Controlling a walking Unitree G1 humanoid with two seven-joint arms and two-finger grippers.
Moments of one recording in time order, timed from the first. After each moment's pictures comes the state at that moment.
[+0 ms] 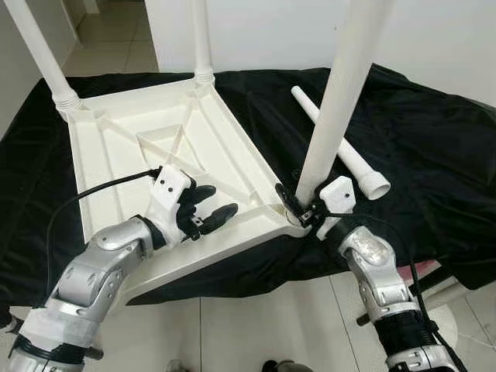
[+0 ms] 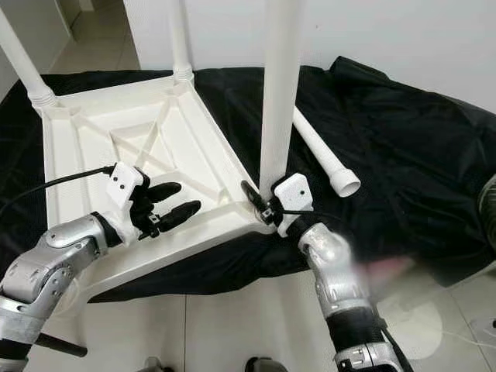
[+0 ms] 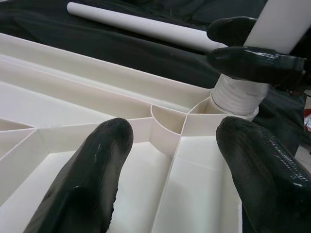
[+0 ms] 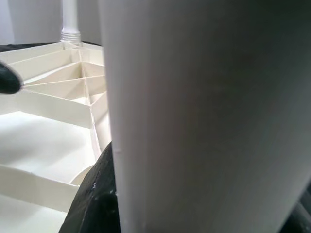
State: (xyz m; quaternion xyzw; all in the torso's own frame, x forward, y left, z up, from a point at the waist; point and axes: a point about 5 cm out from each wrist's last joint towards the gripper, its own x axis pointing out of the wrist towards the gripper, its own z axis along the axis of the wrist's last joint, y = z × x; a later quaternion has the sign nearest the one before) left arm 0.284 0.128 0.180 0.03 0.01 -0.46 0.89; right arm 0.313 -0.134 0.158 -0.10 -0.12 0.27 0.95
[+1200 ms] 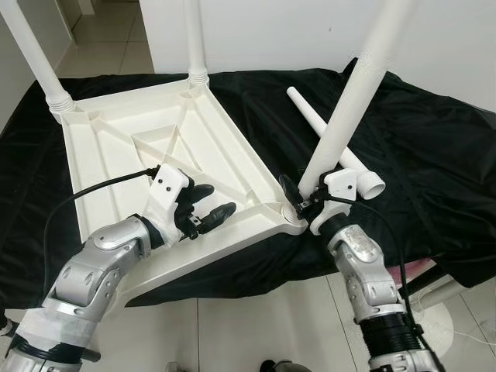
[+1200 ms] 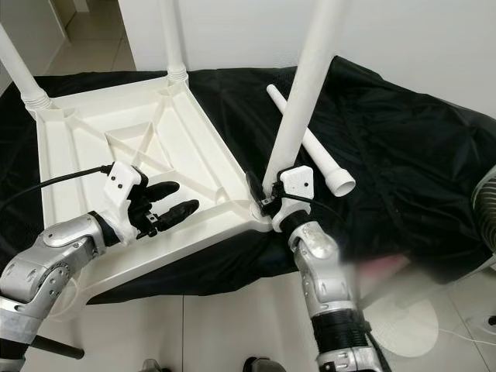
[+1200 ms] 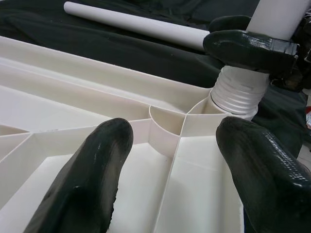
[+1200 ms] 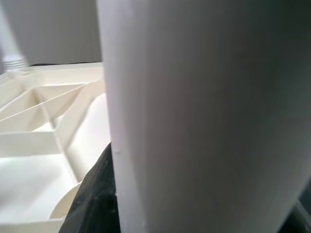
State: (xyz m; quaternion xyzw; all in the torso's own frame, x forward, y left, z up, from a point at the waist) left arm 0.284 0.132 0.181 0.04 0.01 -0.46 0.89; right arm 0.310 -0.119 0.161 0.01 -0.11 0.17 0.98
